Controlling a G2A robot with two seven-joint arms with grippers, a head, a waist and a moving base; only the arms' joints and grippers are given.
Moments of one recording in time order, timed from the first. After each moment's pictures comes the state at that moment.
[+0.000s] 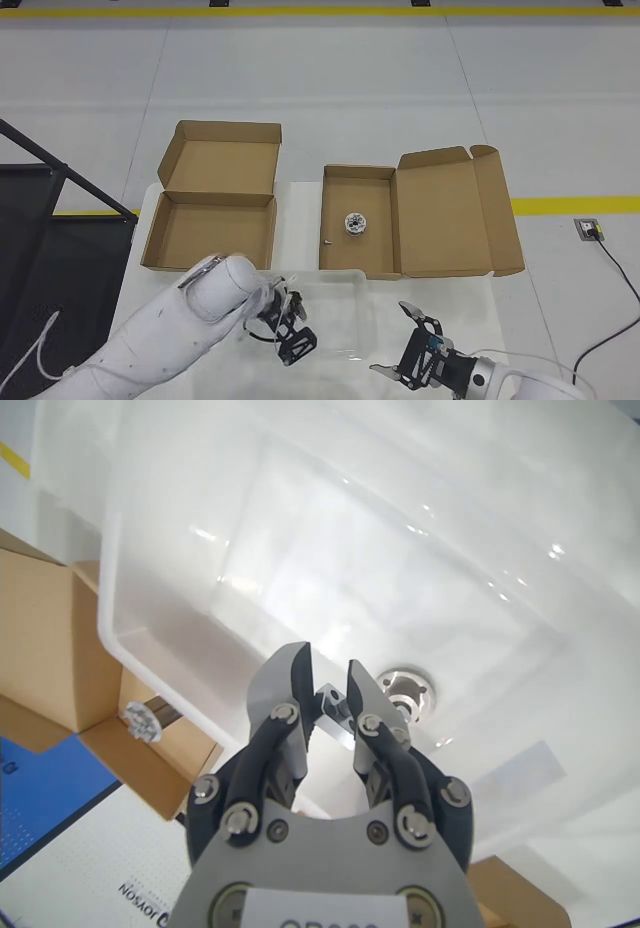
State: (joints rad) left arm 0.53 -0.93 -0.57 -1.61 2.81 -1.00 0.72; right arm -1.60 -1.31 1.56 -2.19 -1.38 -0.89 0.48
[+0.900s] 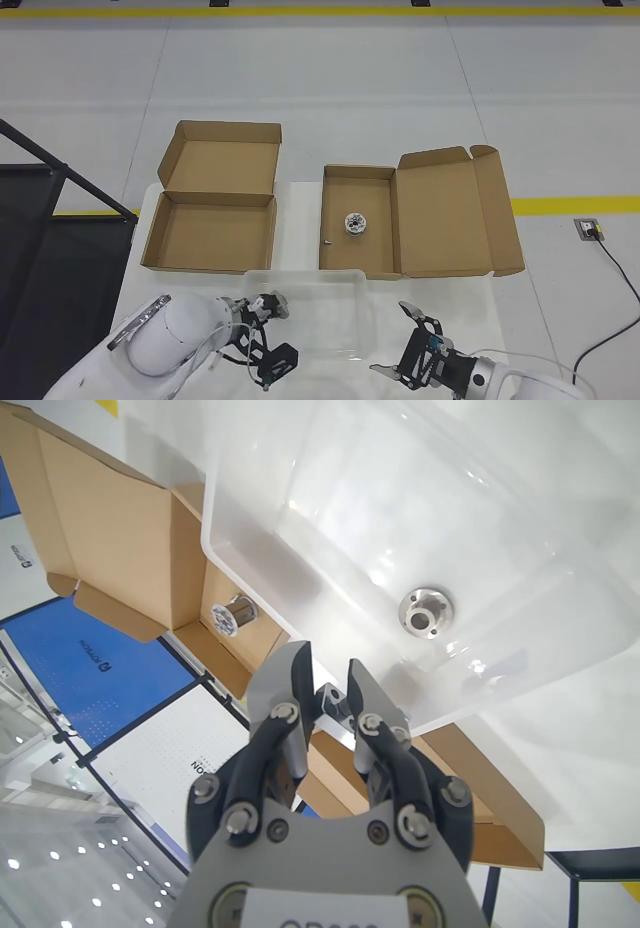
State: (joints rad) left arm 0.87 -0.76 -0.91 -1.96 2.79 -0.94 0.48; right arm -1.60 -1.31 1.56 -2.19 -1.38 -0.89 0.48
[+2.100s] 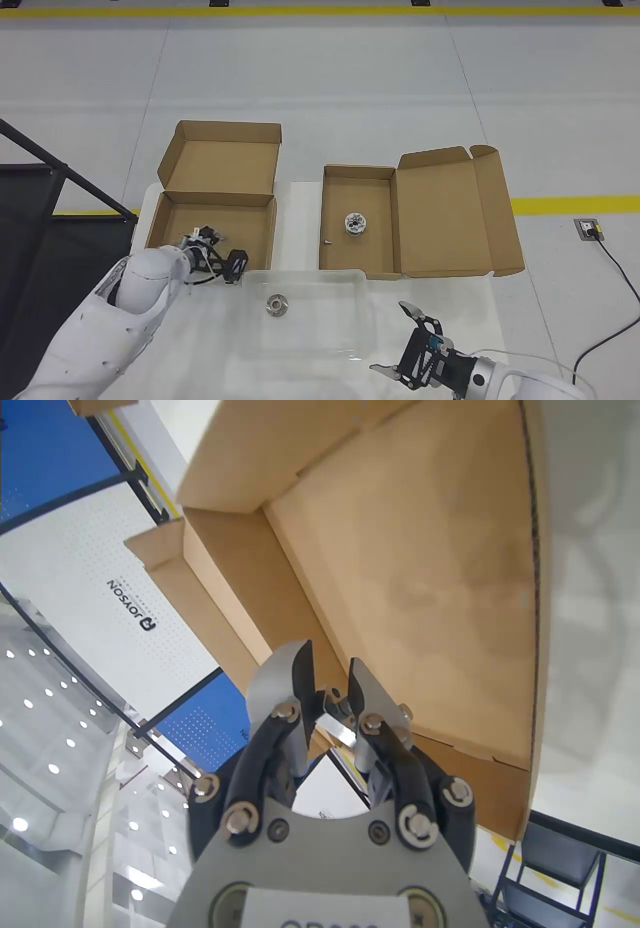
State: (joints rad) left arm 0.73 -0.86 -0.96 -1.35 2.64 -0.58 0.12; right arm -1.60 -1.31 1.56 -2.19 -1.38 -0.89 0.48
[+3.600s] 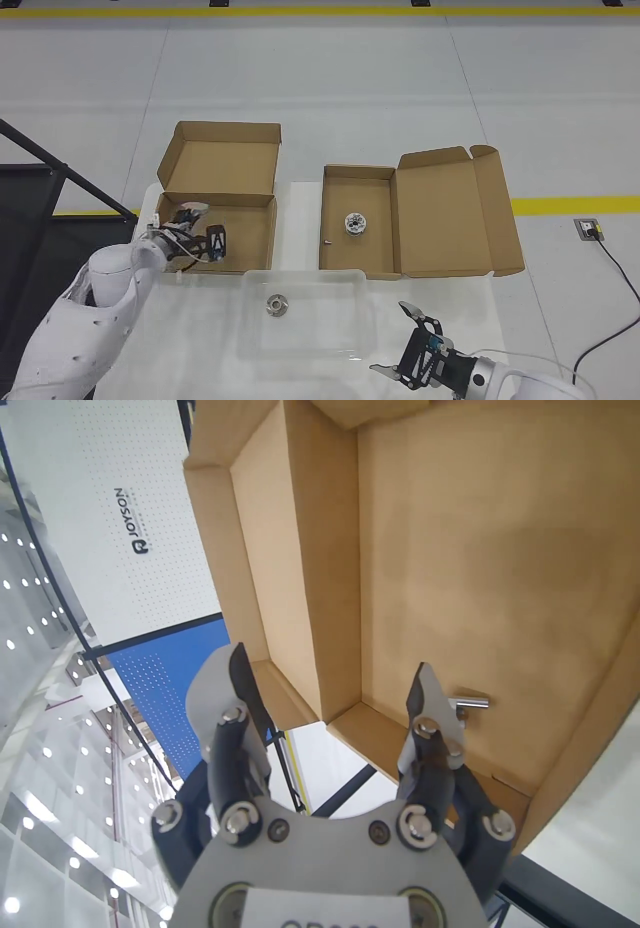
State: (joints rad) left arm 0.81 -0.86 -1.17 -1.37 2.42 -0.53 0.16; right arm -1.60 -1.31 1.56 -2.19 -1.38 -0.89 0.48
